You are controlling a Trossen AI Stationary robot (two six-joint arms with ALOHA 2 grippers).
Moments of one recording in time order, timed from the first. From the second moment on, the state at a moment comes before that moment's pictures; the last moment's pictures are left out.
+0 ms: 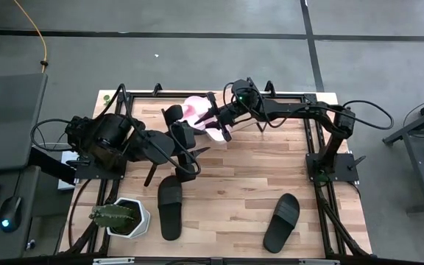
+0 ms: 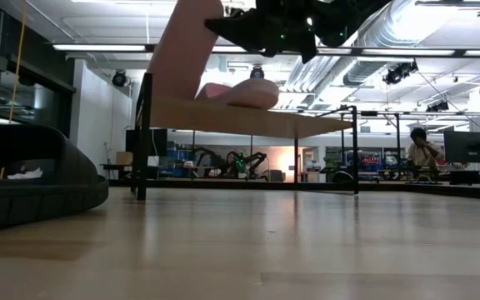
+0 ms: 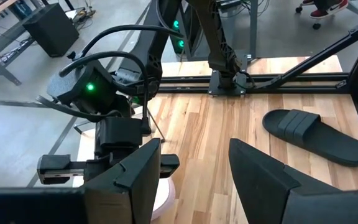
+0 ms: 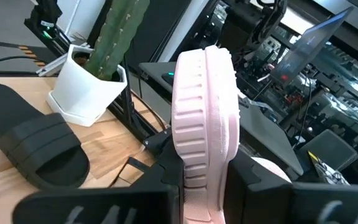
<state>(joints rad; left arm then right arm) -0.27 1.76 2.36 -1.23 -0.66 -0.15 -0.37 1.78 1.28 0.39 -0.79 -0.72</state>
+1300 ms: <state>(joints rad) -0.27 1.76 2.36 -1.22 -0.62 -0.16 -0.39 1.78 1.33 0.35 -0.70 -0.82</state>
